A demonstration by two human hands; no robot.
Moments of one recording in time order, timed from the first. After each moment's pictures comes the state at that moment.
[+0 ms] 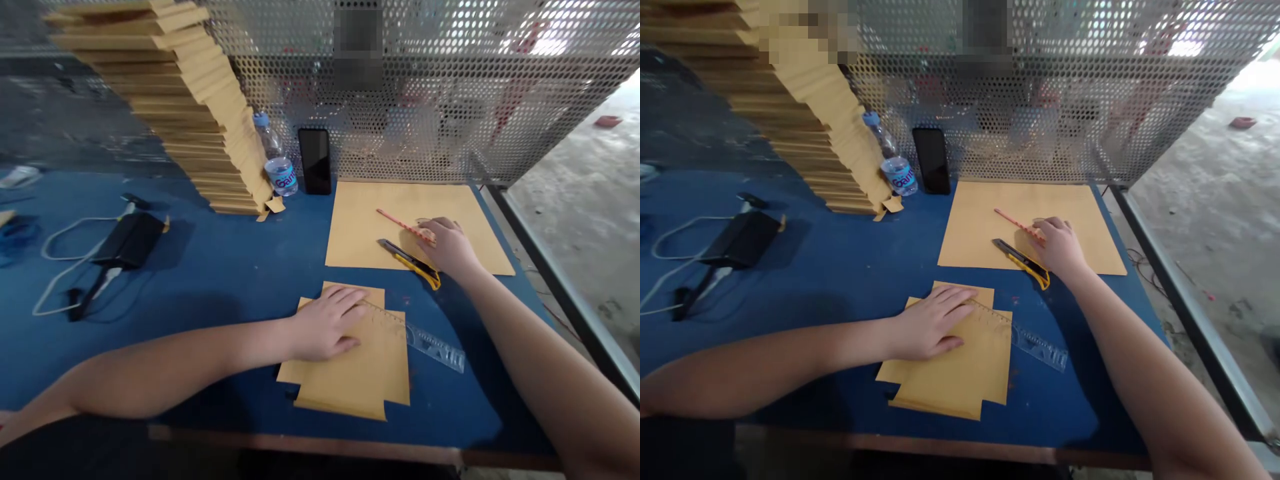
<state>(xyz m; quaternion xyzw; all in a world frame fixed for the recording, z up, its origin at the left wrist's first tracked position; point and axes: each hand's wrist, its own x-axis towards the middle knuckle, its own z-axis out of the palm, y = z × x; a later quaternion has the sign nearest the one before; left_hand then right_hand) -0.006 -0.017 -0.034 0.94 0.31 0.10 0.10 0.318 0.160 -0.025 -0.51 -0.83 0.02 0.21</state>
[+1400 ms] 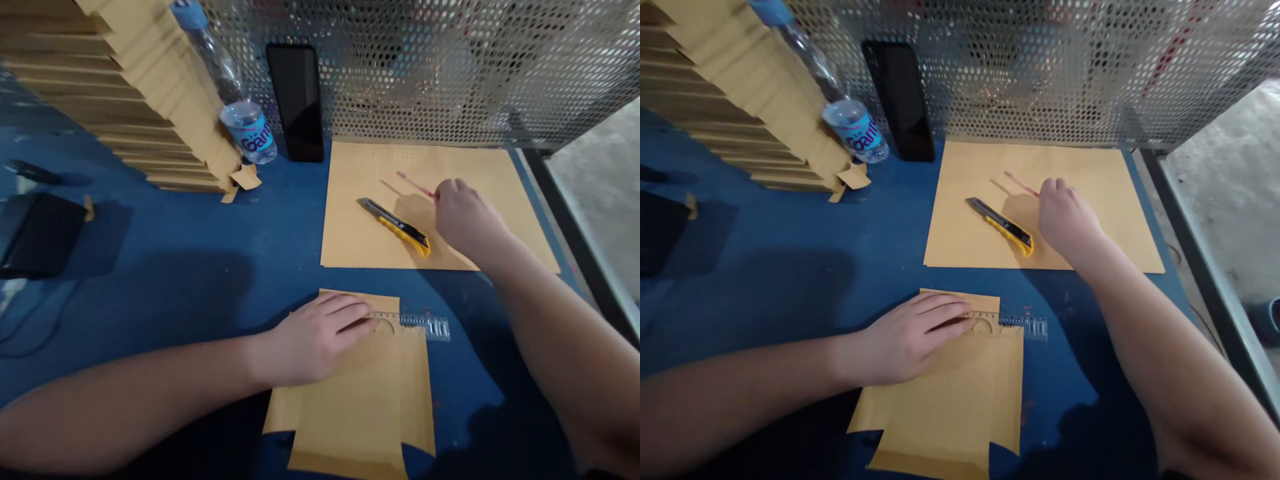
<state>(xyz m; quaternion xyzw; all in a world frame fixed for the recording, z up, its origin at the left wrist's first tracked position) -0.022 -0.003 -0.034 0.92 0.28 0.22 0.13 0.268 0.193 0.001 -0.56 -0.83 -0.01 0.06</state>
